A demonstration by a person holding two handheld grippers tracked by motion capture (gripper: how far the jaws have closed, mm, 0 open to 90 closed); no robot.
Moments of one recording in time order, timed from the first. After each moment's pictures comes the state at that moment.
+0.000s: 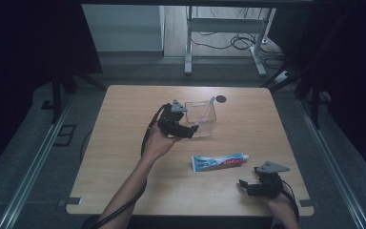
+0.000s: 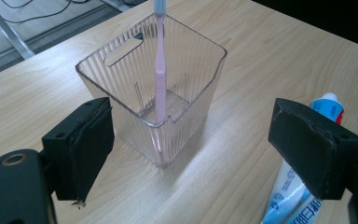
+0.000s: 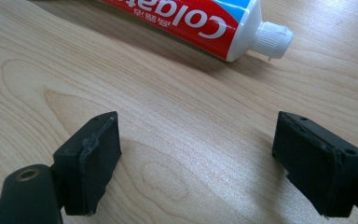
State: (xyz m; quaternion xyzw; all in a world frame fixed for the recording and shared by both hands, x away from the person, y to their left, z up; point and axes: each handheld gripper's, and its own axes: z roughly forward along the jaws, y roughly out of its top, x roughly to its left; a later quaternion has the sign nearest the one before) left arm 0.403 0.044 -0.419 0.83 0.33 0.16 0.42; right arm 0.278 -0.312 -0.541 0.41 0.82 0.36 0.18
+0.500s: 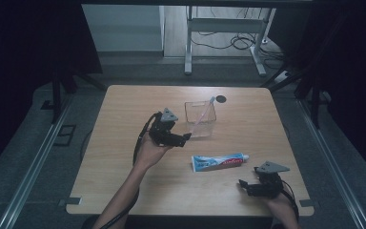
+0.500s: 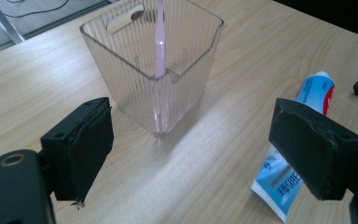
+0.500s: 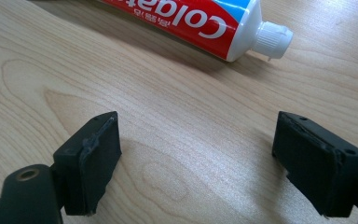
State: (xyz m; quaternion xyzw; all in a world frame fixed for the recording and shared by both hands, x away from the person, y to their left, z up) left arm 0.379 0.068 -0.434 0.83 0.34 0.16 0.42; right arm 0.278 -0.312 -0.541 0.41 0.82 0.36 0.18
